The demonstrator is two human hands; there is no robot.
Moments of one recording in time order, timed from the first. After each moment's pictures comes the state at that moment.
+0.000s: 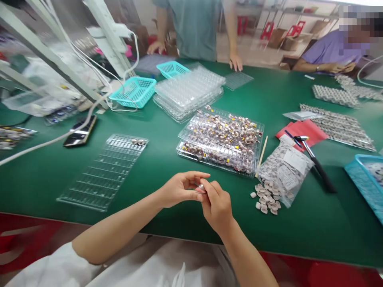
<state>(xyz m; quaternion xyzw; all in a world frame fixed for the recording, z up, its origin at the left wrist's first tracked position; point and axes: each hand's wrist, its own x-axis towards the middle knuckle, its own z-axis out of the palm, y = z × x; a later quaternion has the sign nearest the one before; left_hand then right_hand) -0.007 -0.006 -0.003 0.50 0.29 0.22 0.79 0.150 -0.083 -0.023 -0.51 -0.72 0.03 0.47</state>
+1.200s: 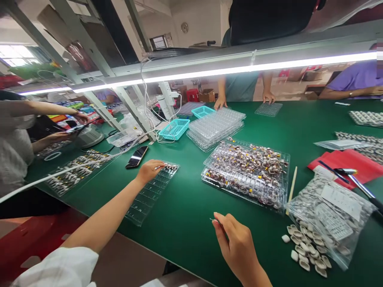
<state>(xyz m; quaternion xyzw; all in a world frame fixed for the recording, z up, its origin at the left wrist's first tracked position) -0.235 0.137 -0.020 0.77 0.59 0.24 0.05 0.148 -0.087 -0.035 -0.45 -0.75 0.10 0.47</state>
